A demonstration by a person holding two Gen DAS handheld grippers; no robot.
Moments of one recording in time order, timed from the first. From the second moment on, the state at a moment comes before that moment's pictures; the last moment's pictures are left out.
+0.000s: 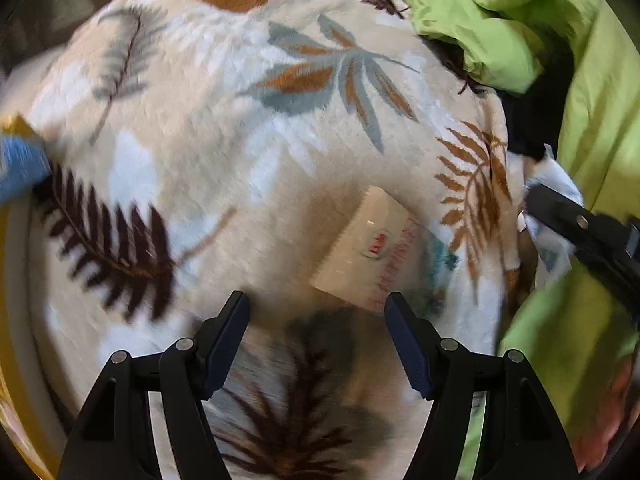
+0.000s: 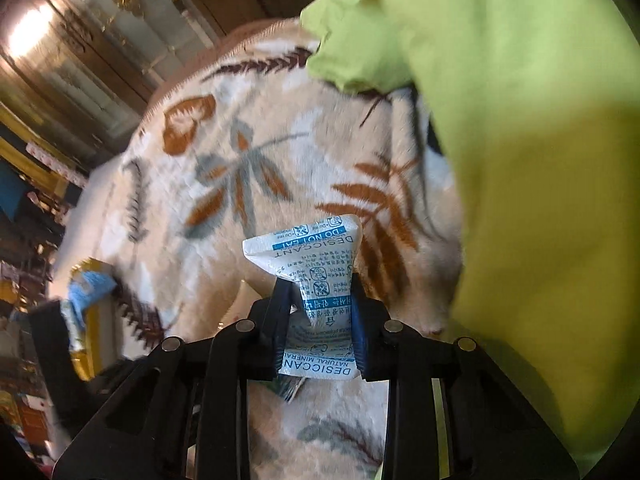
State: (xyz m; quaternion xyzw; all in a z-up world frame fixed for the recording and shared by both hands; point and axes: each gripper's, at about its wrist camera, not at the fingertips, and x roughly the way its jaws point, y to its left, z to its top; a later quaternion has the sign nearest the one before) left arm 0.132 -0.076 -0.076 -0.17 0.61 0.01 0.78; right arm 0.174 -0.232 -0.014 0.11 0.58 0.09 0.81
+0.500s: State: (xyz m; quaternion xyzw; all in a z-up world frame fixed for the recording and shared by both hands) left arm 0.193 -0.121 -0.101 -0.22 0.64 0.16 0.72; right arm 0.166 -0.253 0.020 0.18 0.54 0.11 0.81
